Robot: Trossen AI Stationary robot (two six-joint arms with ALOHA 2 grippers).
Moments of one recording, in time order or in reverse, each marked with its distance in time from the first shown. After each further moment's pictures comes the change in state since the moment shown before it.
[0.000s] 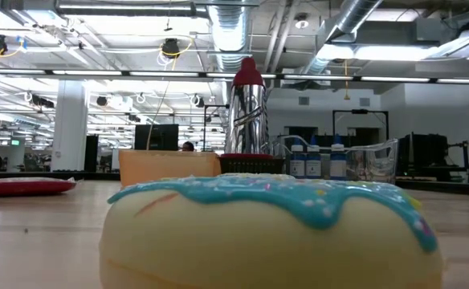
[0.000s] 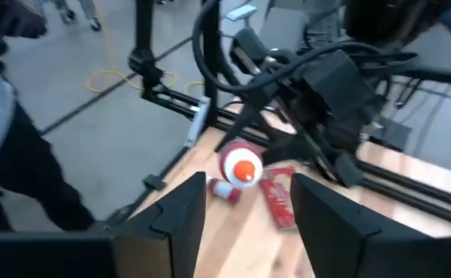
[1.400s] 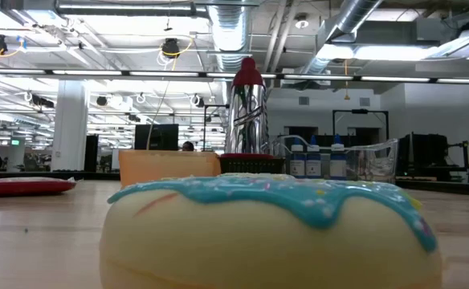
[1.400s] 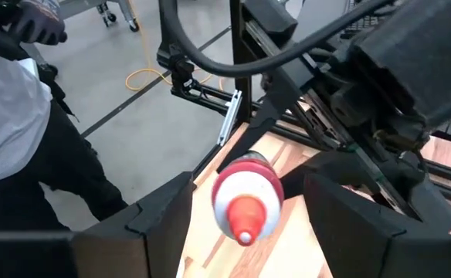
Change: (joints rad) left arm 0.007 0.059 0.044 0.071 -0.012 0.033; right arm 0.018 0.122 0.000 0.071 -0.107 0.046
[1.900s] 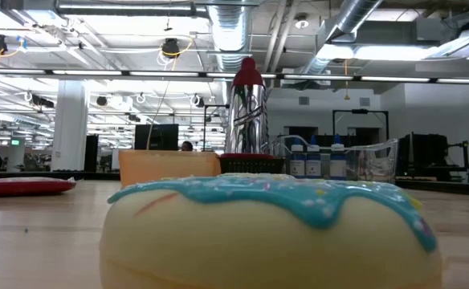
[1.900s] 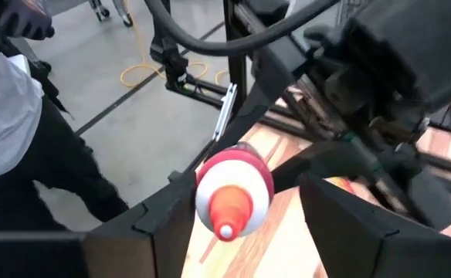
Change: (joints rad) left arm 0.000 0.000 0.000 0.019 -0.002 0.000; right arm 0.001 0.012 0.000 -0.009 0.019 0.002
